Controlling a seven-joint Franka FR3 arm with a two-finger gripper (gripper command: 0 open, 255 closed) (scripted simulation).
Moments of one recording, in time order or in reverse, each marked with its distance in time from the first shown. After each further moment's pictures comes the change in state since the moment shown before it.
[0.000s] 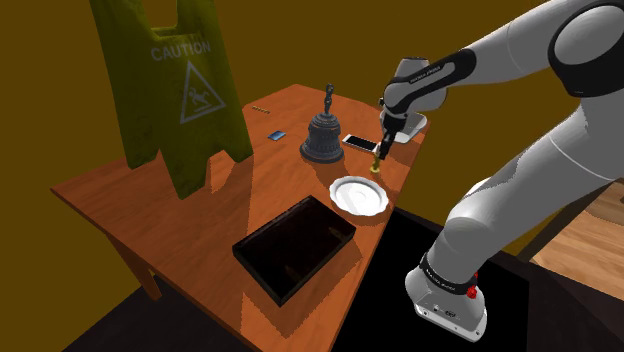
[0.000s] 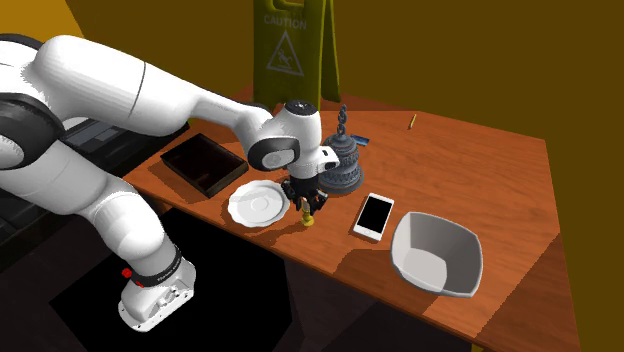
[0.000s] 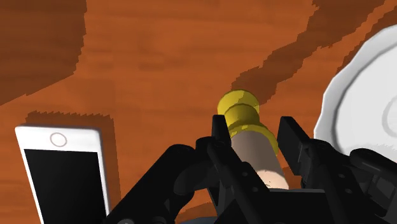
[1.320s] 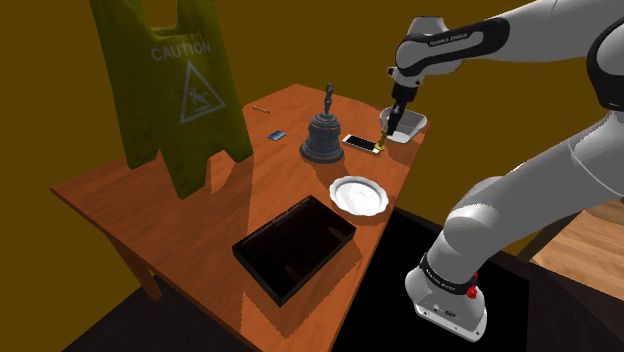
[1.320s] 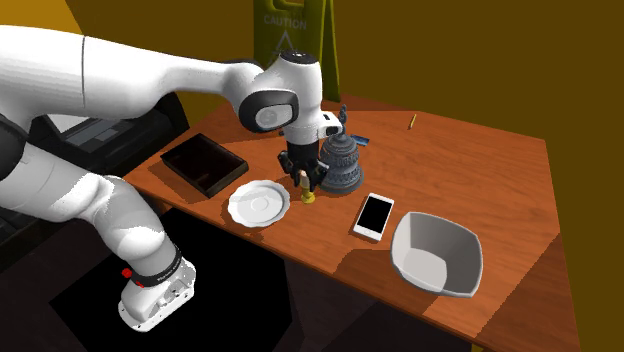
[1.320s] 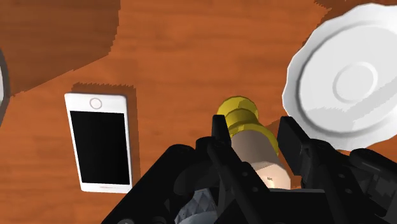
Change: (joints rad) arm -0.010 -0.135 0.059 0.168 -0.016 -0.298 0.026
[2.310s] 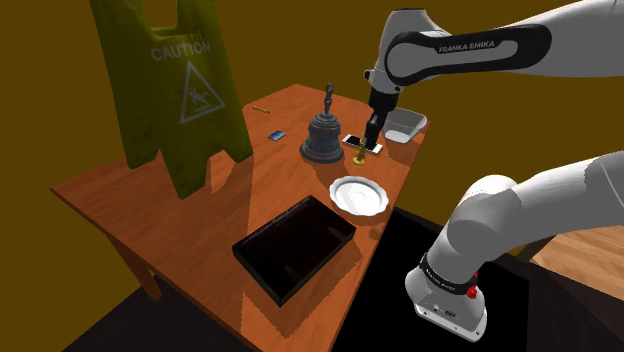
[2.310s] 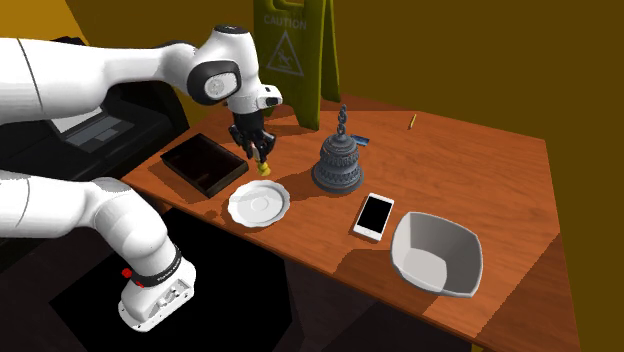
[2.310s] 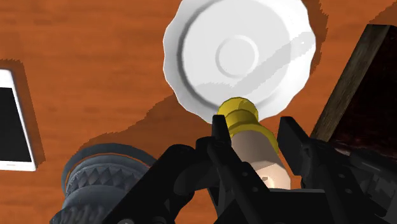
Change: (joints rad) arm 0.083 -0.250 0.284 -0.183 0.076 -0.096 0.327
